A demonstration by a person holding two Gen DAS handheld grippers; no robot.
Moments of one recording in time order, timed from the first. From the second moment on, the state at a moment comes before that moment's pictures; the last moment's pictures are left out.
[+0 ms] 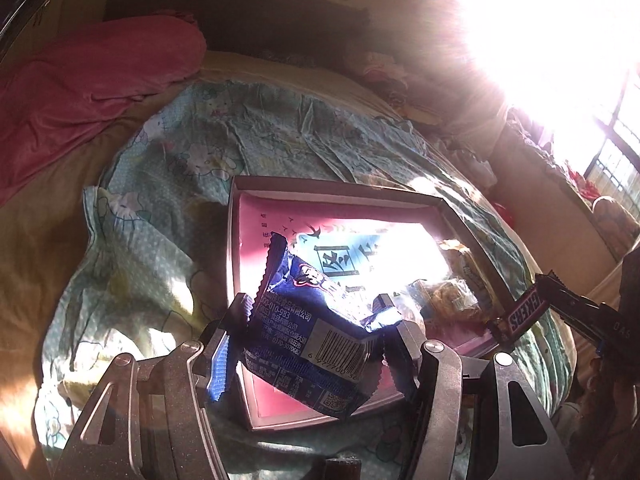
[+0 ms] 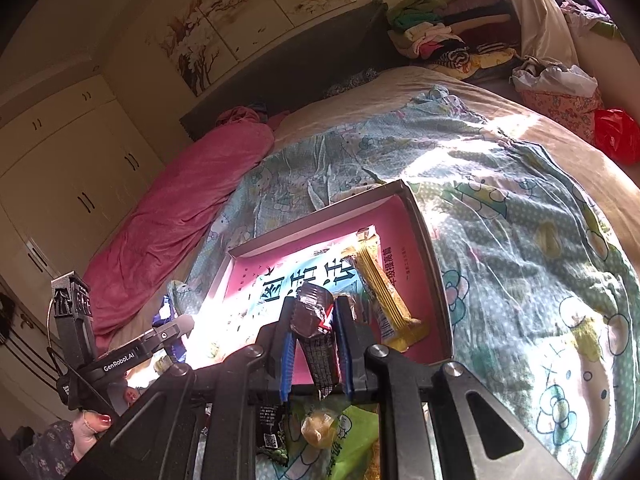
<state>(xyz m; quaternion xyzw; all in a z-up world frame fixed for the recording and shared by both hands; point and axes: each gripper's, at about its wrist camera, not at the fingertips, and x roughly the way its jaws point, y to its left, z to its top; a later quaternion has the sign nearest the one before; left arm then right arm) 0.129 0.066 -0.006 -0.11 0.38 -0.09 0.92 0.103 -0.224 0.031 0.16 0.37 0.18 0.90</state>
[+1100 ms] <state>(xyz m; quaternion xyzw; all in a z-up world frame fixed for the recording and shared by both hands) 0.133 0.006 -0.026 0.00 0.38 -0.12 0.92 0.122 -0.221 0.004 0.18 0.39 0.18 0.89</state>
